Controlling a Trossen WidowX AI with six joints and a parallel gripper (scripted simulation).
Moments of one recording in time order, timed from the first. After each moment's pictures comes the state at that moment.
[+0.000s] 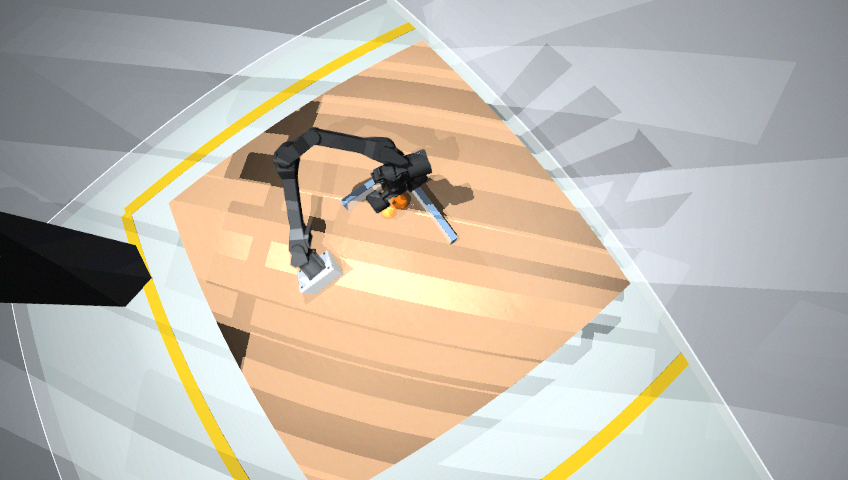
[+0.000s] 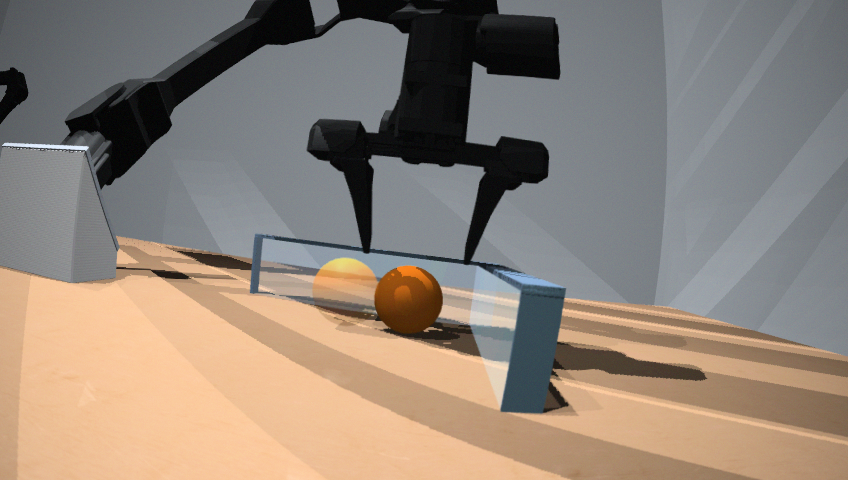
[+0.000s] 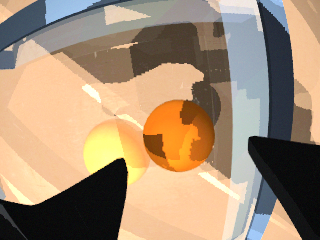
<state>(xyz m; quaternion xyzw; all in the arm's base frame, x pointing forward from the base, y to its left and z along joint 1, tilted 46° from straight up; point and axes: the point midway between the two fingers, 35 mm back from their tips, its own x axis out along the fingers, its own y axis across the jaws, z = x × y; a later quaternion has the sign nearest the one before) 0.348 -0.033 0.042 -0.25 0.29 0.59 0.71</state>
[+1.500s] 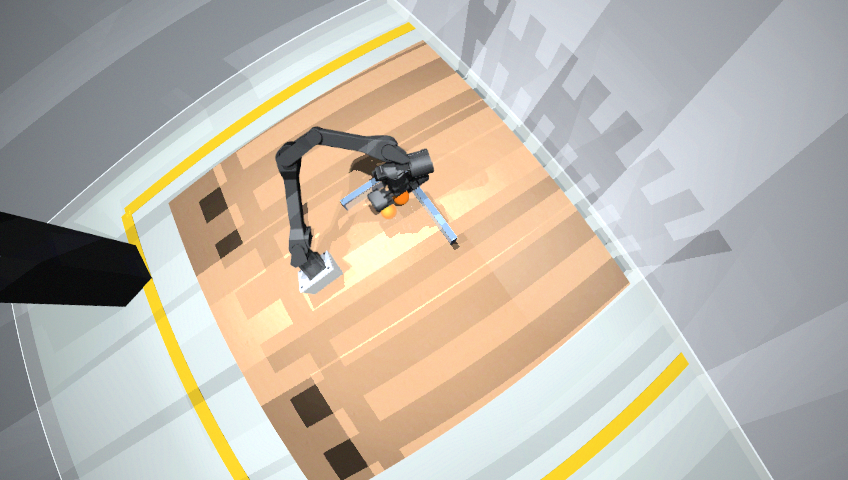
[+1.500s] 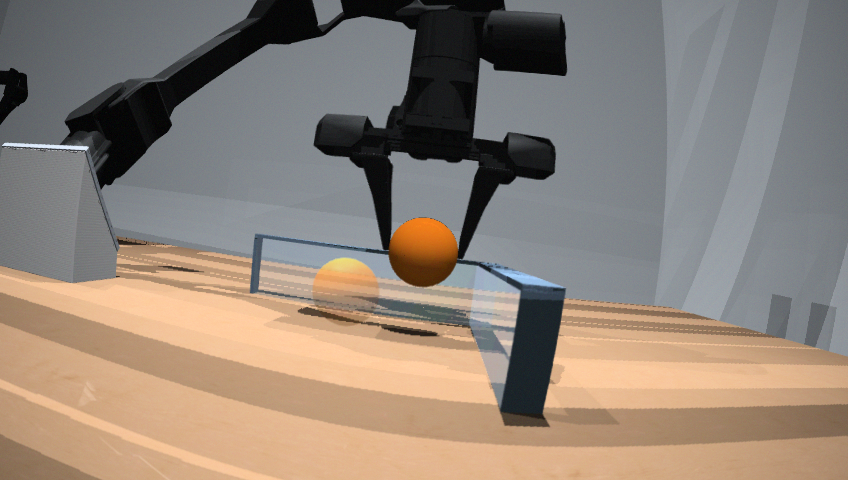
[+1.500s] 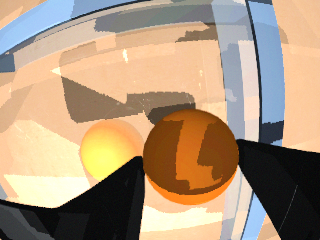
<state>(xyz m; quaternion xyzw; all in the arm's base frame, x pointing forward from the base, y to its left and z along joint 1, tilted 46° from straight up) 0.353 -0.038 0.045 -0.24 0.29 0.59 0.71</state>
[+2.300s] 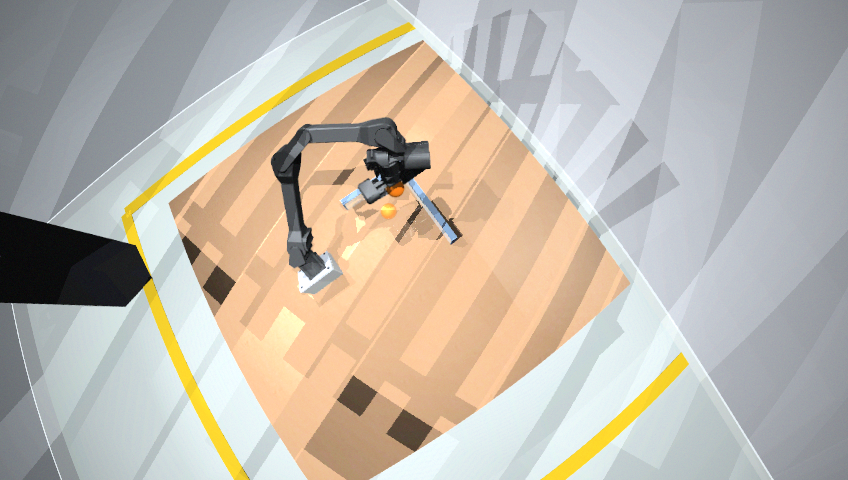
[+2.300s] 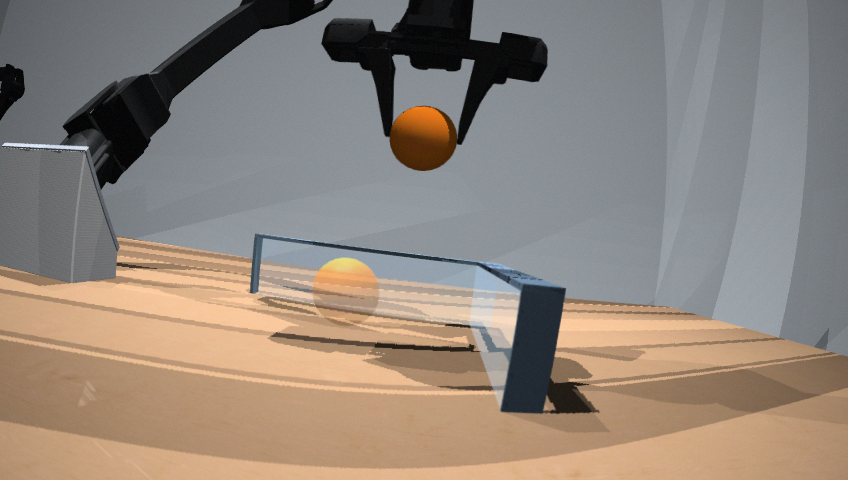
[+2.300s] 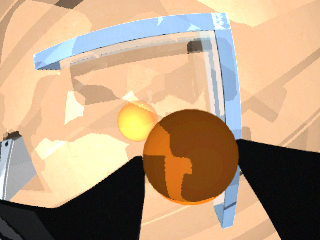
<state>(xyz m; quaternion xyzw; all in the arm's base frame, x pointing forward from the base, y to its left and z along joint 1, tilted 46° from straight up) 0.331 -0.100 0.106 -0.24 0.29 0.59 0.71</state>
